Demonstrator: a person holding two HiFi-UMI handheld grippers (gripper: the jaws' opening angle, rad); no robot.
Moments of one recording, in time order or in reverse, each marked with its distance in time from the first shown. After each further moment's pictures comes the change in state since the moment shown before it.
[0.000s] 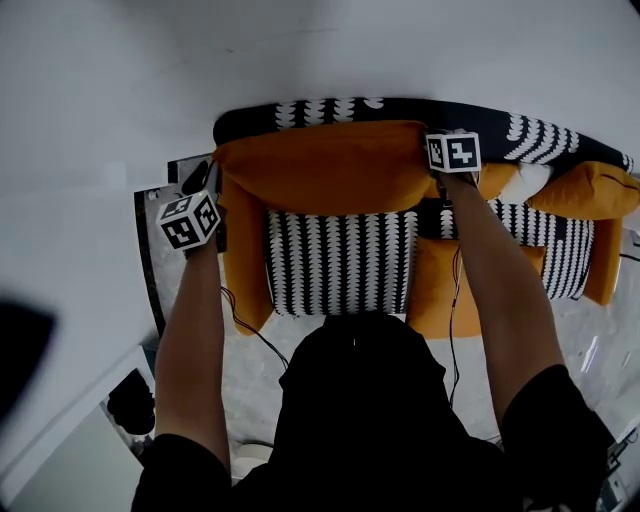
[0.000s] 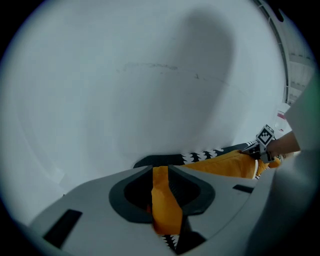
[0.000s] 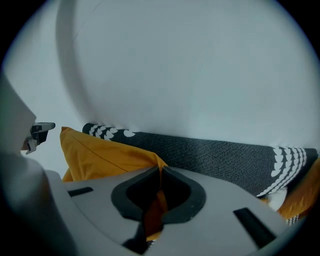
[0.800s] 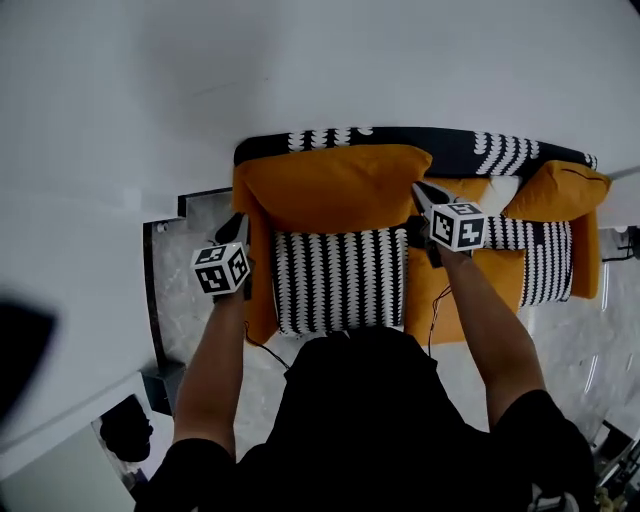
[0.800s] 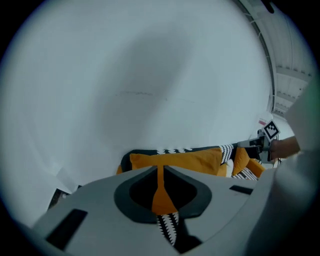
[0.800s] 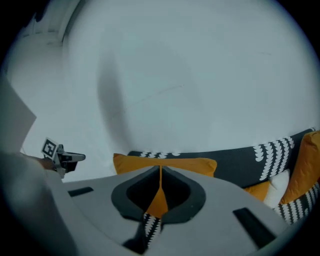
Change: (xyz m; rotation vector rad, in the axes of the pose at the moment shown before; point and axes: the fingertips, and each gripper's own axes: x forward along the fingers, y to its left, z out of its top) left arm -0.126 -0.060 -0.032 0.003 -0.039 -0.128; right arm -0.192 0.103 -0.023 0.081 -0.332 0.156
